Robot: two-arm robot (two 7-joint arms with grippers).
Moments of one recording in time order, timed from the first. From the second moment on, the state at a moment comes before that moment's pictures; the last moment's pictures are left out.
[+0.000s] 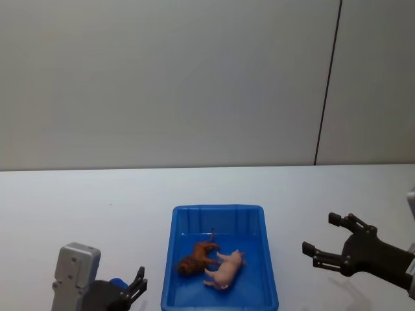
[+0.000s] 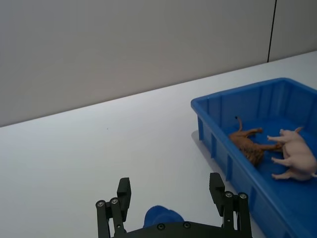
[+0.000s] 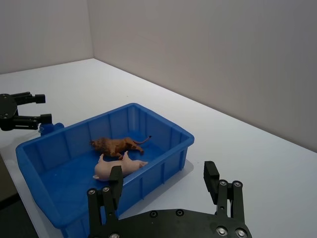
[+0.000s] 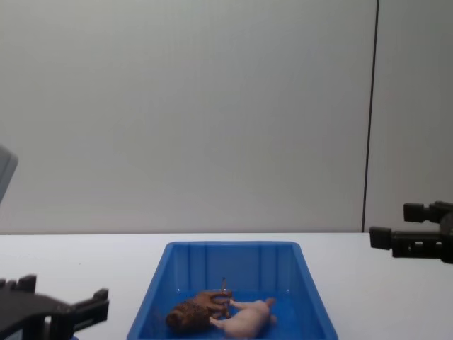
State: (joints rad) left arm -0.01 0.51 0.41 -1.67 -0.39 0.06 0.23; right arm 0.22 0.47 -0.23 -1.47 0.39 0.06 0.67
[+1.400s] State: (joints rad) left arm -0.08 0.48 0.37 -1.52 -0.32 0.08 0.05; right arm 0.22 0.47 -0.23 -1.47 0.39 0.05 0.67
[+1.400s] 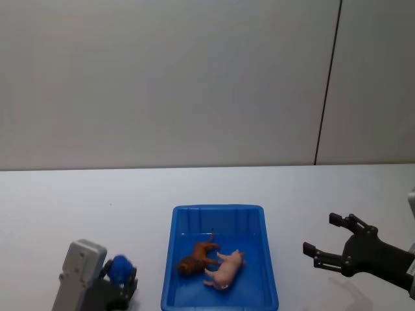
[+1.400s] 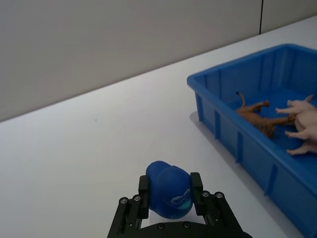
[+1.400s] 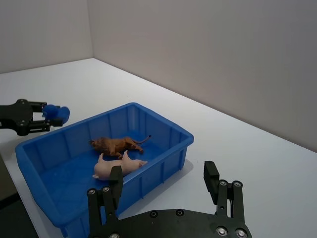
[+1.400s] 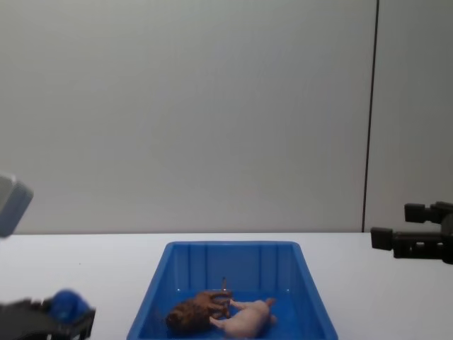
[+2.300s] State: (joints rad) left arm -0.28 0.32 0.41 -1.47 -0.18 0.00 -0.22; right arm 0.22 0.47 -0.23 -1.47 0.39 0.05 0.67
